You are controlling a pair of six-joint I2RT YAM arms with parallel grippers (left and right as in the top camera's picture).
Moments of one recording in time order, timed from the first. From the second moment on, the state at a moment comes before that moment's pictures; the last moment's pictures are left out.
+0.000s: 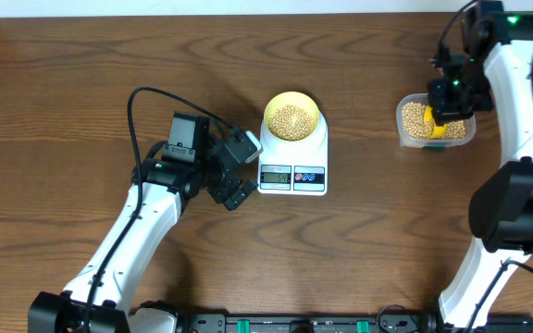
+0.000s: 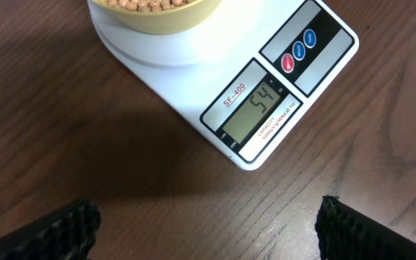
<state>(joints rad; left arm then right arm) -0.24 1.39 0.89 -0.57 0.37 0.60 -0.05 2.08 2.00 -1.50 -0.03 -0.10</state>
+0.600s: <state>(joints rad) -0.24 1.39 0.89 -0.57 0.37 0.60 0.10 1.99 2.00 -1.49 0.21 -0.01</state>
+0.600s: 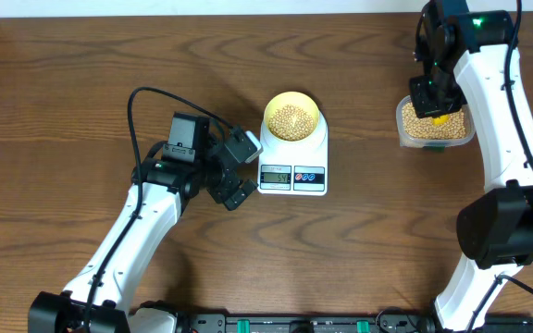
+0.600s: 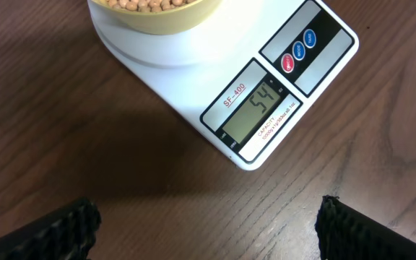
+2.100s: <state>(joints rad) -0.24 1.39 0.89 -0.57 0.37 0.60 0.05 1.99 2.00 -1.47 -0.15 -0.11</state>
